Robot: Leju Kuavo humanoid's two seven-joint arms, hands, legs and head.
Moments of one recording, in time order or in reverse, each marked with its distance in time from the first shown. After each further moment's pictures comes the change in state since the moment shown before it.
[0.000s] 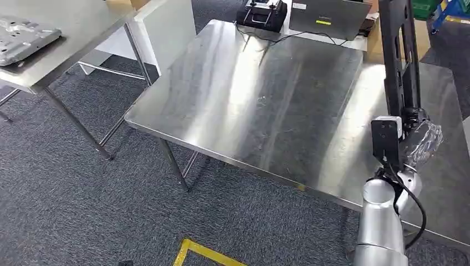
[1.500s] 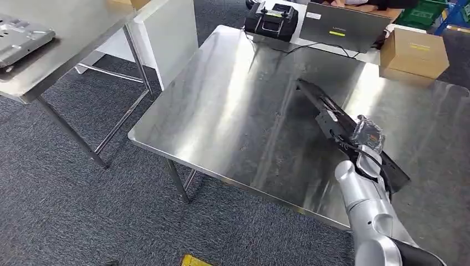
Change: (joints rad) left arm -0.005 0.006 0.123 0.000 0.040 -0.064 -0.069; right arm -0.348 -0.076 0.011 0.798 0.612 0.127 0.455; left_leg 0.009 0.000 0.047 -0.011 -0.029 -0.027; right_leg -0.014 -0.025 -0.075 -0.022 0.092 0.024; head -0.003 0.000
